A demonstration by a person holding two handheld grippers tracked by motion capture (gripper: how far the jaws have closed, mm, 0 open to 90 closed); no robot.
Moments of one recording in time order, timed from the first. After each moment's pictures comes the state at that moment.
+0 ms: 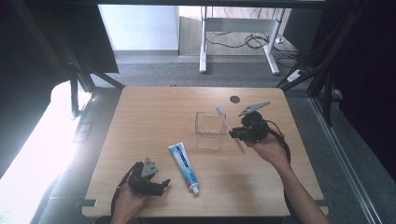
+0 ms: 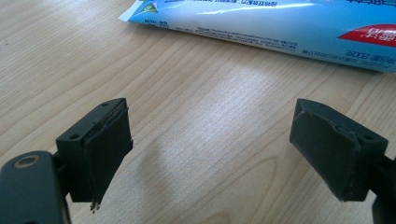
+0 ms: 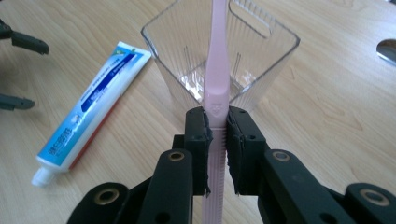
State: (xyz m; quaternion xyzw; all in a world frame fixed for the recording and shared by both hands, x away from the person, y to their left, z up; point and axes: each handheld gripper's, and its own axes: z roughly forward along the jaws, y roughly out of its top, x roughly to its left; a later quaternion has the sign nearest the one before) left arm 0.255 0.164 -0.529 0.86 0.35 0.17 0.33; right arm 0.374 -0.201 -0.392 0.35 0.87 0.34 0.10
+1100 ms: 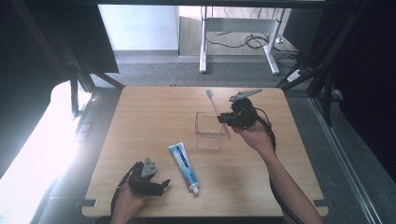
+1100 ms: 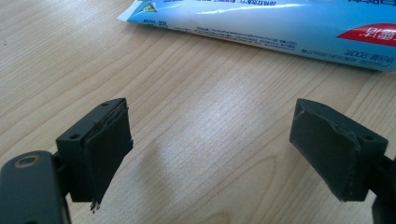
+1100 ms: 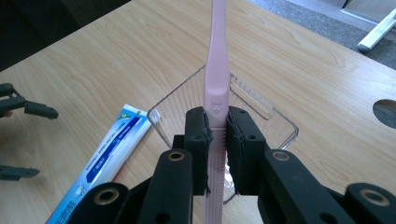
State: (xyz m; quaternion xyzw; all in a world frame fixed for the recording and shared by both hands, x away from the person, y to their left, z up) left arm 0.255 0.164 -0.528 0.86 0.35 0.17 0.33; right arm 0.402 -0.170 -0.374 0.35 0.84 0.39 0.12
